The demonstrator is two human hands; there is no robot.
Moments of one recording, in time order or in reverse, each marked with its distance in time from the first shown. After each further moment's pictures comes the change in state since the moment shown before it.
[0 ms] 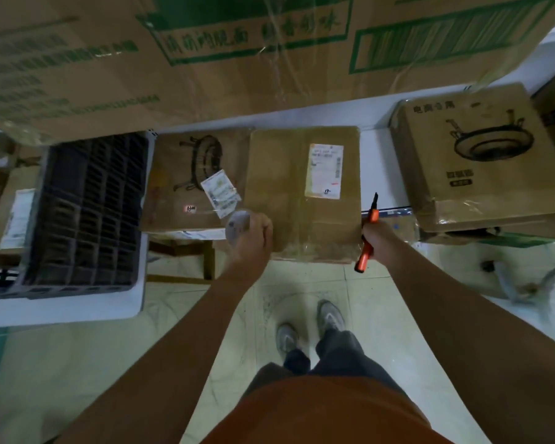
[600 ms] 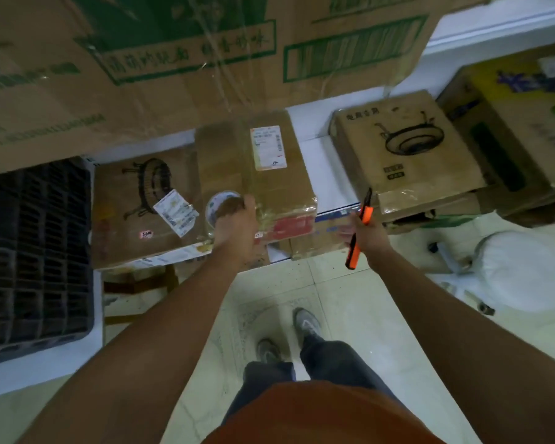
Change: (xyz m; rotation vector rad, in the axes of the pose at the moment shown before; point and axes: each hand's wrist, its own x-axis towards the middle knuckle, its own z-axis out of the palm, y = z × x) left_hand 0.046 0.052 -0.018 -0.034 -0.007 0.043; right_hand -0.035 0.026 -0.061 0.197 0.080 -0.342
